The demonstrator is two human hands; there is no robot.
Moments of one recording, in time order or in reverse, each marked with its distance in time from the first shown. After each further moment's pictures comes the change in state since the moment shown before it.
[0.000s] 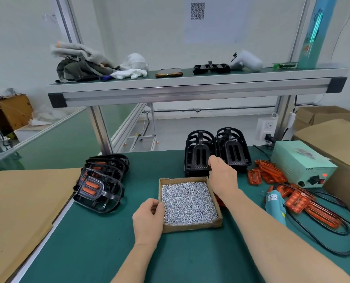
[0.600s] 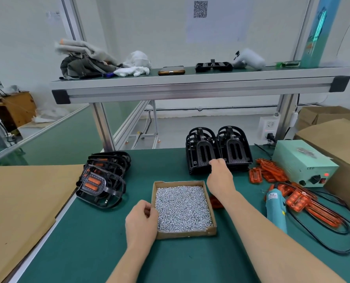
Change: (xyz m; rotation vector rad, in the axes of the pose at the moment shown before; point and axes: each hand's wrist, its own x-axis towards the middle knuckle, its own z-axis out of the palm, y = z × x) left_hand -0.009 -0.014 -0.016 0.108 0.040 -0.042; right_hand -0.012 -0.011 -0.002 0.197 -0.177 0.173
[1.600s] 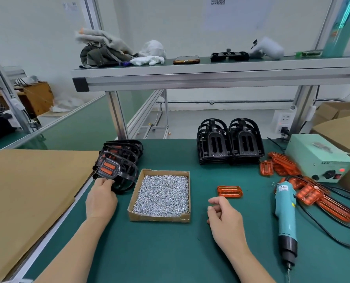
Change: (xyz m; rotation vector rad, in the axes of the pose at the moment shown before) left_hand 0.083 -0.075 -0.095 0.584 0.136 0.152; right_hand -0.154 0.000 0.022 0.557 -0.039 0.087
